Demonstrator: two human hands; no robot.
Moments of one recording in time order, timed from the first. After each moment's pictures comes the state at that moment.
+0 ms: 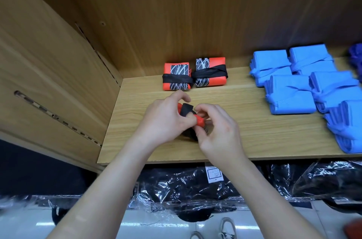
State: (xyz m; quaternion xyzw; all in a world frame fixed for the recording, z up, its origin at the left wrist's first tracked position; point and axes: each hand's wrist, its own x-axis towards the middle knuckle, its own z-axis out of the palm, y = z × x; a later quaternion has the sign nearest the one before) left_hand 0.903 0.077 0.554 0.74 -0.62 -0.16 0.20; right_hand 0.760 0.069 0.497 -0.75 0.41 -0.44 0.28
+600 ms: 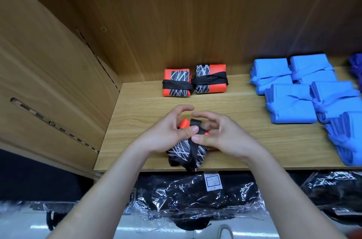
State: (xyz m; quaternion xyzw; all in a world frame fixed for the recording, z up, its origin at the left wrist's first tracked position) left_hand 0.921 0.073 0.526 0.62 -0.57 -0.47 0.27; right_hand 0.740 0.028 0.516 -0.65 0.40 -0.18 0.62
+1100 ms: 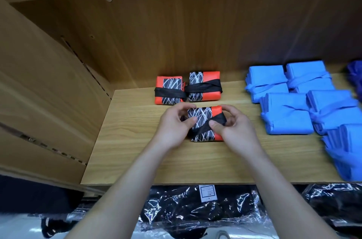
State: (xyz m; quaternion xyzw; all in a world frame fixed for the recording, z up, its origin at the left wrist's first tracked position) left_hand 0.890 0.020 0.504 0.69 -0.50 -0.35 0.39; right_hand 0.726 -0.009 0.497 -0.58 0.58 -0.31 0.48
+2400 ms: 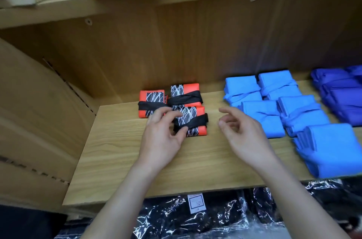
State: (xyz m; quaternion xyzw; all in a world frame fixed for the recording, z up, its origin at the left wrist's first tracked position) left_hand 0.871 0.031 0.511 0.70 -0.62 -0.08 0.34; right_hand 0.668 -0.007 0.528 -0.70 0.54 -0.33 0.34
